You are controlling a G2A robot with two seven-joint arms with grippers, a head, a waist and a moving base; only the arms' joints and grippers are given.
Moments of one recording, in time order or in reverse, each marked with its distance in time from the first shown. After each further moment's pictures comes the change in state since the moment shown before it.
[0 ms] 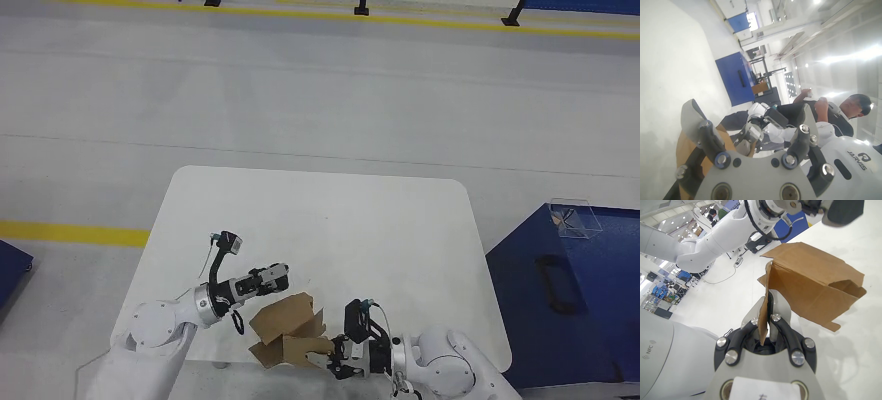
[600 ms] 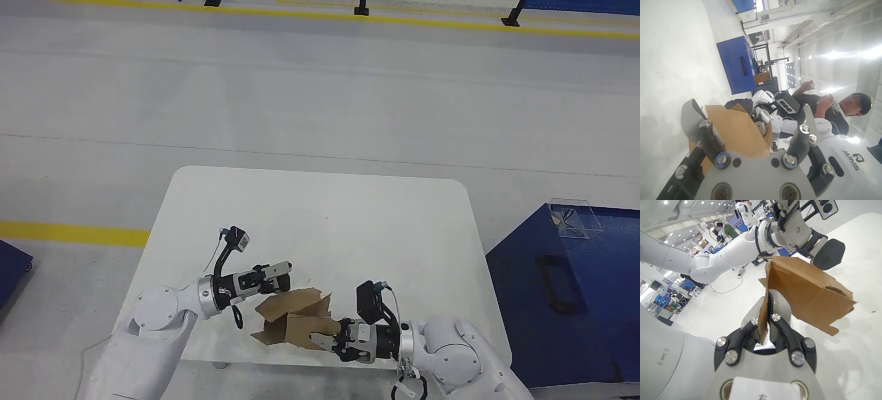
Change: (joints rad) left arm -0.069 0.006 0.016 0.065 -0.077 0.033 -0.089; right arm 0.039 0.012 0.015 0.002 0.096 0.009 -0.030
